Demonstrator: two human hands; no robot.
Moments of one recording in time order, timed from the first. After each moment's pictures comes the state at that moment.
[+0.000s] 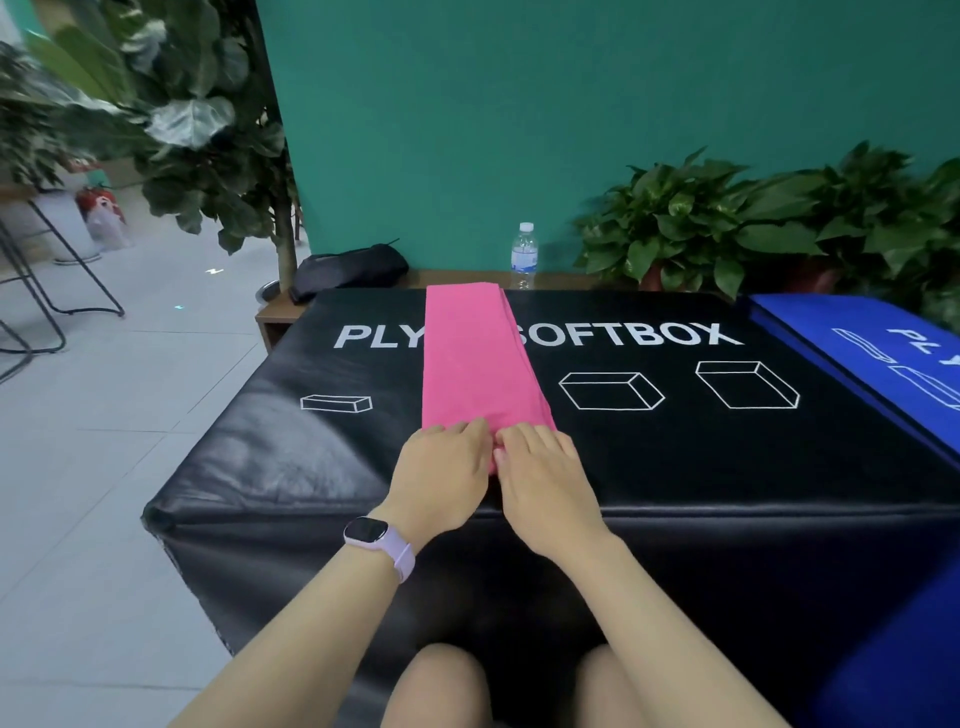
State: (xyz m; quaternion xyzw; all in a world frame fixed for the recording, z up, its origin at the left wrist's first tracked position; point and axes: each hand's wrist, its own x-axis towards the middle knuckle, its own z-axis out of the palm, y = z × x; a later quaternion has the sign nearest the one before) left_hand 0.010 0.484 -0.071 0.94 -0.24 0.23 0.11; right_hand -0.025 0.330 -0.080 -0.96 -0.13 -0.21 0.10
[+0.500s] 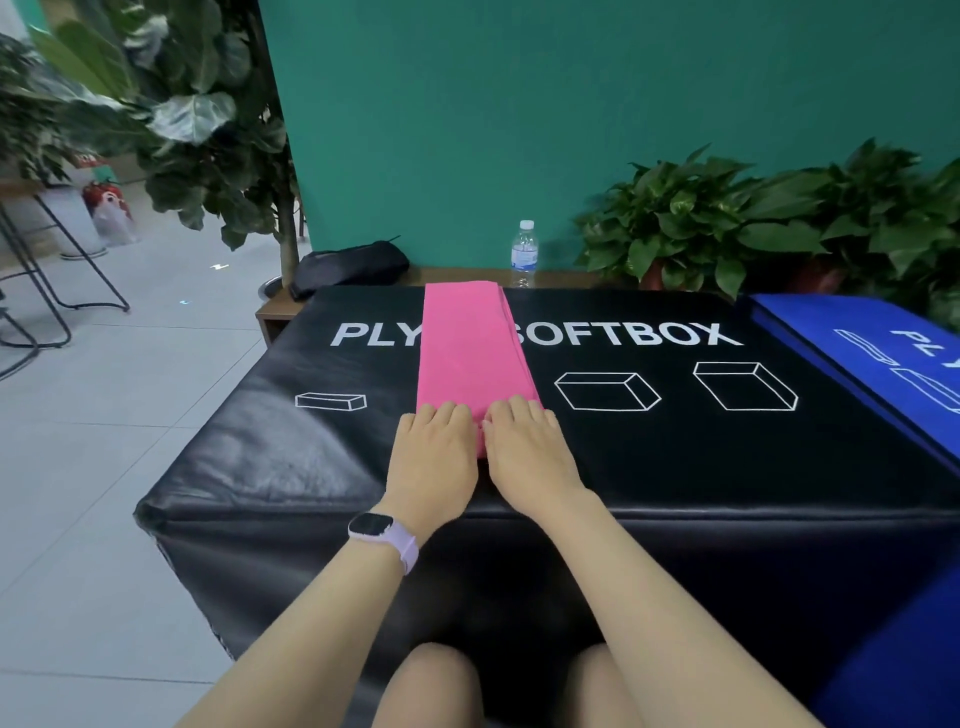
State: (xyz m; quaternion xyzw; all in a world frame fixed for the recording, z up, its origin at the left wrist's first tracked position) left_hand 0.013 0.476 -0.071 0.94 -0.18 0.29 0.09; right_hand 0.005 0.335 -0.059 -0.98 -0.10 -0.16 0.07
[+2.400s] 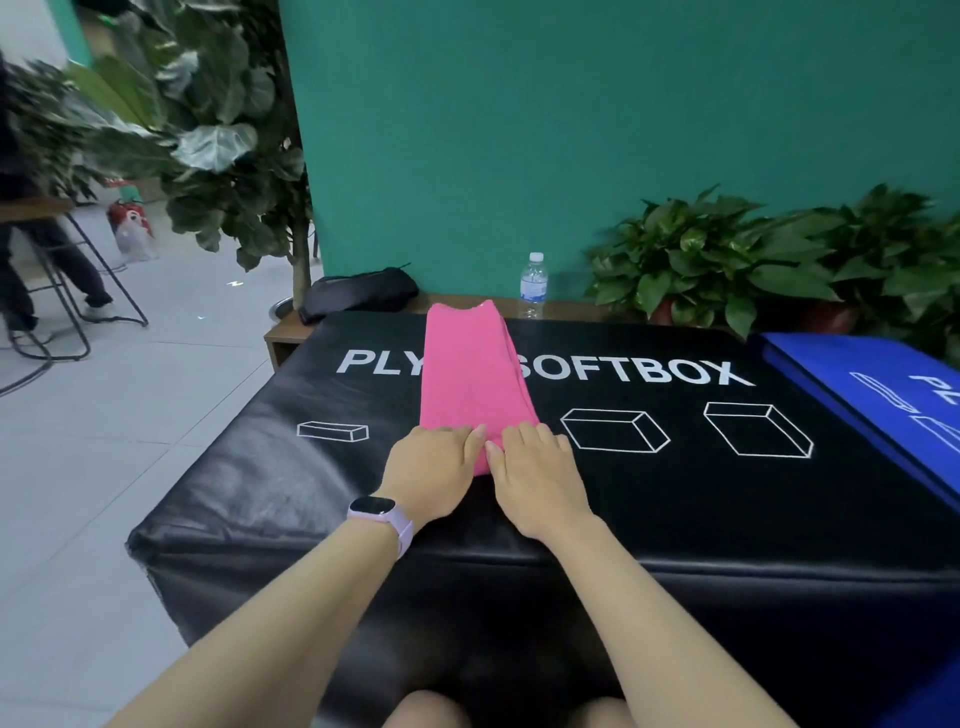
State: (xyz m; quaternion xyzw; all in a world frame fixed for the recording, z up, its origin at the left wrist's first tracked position) left_hand 0.058 0.481 -0.058 0.96 -0.15 0.18 0.14; right_hand 0.035 0.327 -0.060 -0.98 -0.09 -0.18 0.03
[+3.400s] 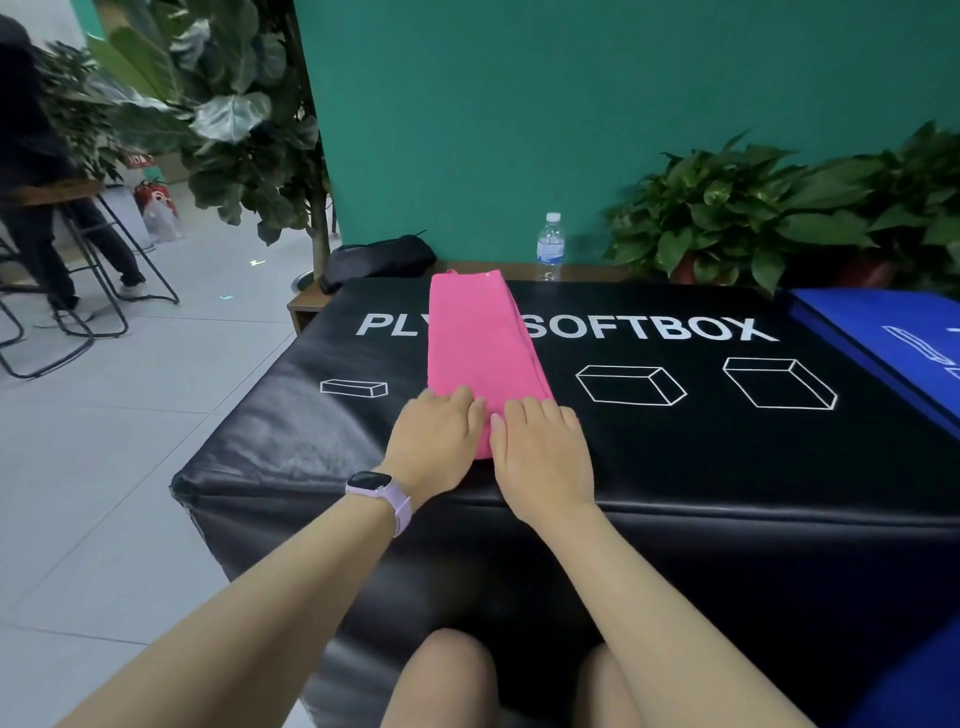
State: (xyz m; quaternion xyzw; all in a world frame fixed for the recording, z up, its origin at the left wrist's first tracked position) left_hand 0.018 0.491 -0.054 0.97 -0.15 0.17 0.10; right_hand -0.009 0.348 -0.065 -0.97 -0.07 -0.24 -0.02
